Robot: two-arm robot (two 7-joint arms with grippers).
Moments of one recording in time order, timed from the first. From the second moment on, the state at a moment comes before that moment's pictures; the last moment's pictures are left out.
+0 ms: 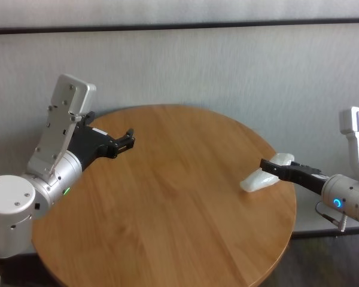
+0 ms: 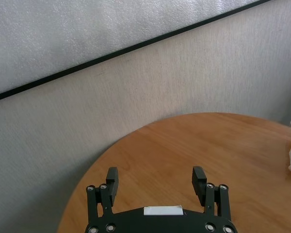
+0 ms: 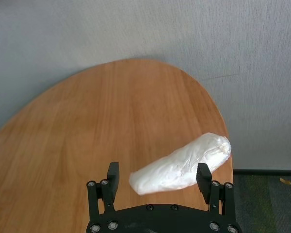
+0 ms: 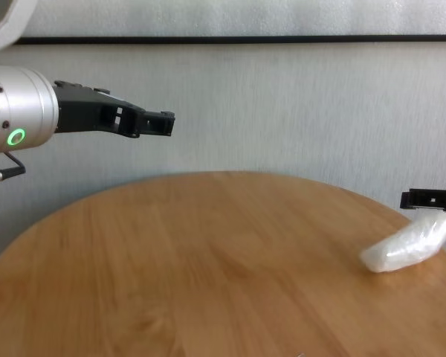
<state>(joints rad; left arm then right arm) -0.26 0.31 0.31 -1.70 -0.12 0.39 -0.14 0.36 0.56 -0.43 -1.38 0.94 0.40 0.02</state>
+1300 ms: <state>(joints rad) -0.26 0.31 0.31 -1.70 -0.12 0.39 -0.14 0.36 0.56 -0.43 -1.40 0.93 0.39 0.04</state>
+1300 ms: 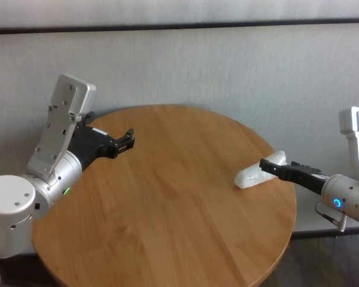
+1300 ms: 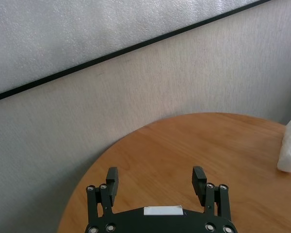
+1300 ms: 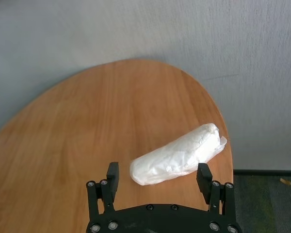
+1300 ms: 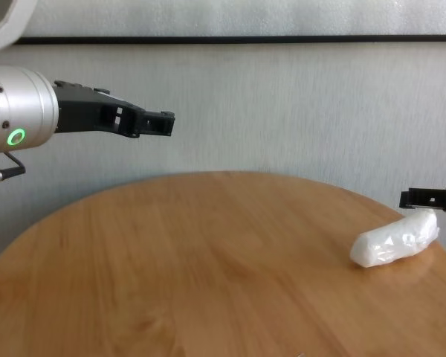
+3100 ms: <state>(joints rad) -0.26 0.31 0.31 -1.70 -0.12 0.39 -0.14 0.44 0.44 -0.52 -1.46 0.71 0.30 0.21</state>
